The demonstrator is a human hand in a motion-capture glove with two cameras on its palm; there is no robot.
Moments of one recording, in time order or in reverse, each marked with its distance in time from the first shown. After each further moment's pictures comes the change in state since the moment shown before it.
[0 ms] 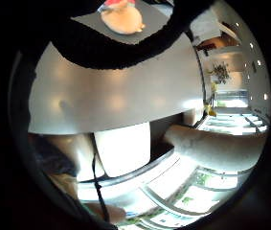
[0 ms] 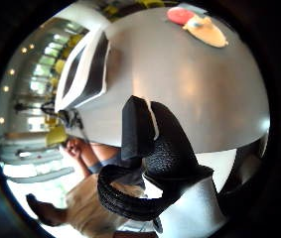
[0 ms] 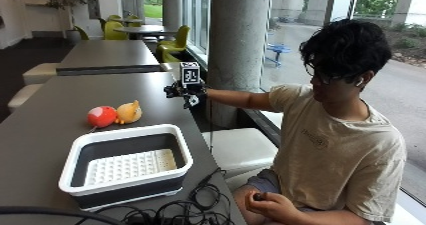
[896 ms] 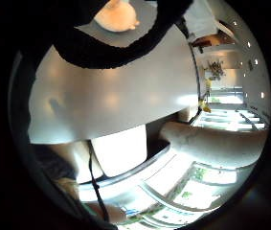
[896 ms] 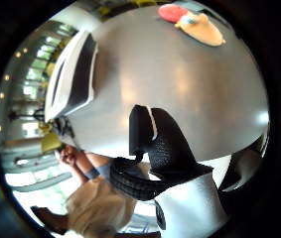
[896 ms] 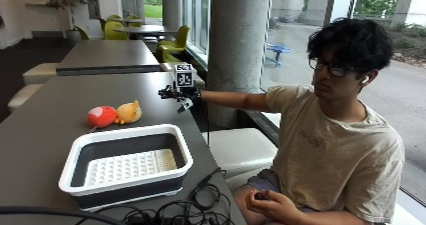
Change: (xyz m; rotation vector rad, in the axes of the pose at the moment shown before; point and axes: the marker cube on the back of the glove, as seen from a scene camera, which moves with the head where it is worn) arm 0.007 -0.023 0.014 -0.022 0.052 0.036
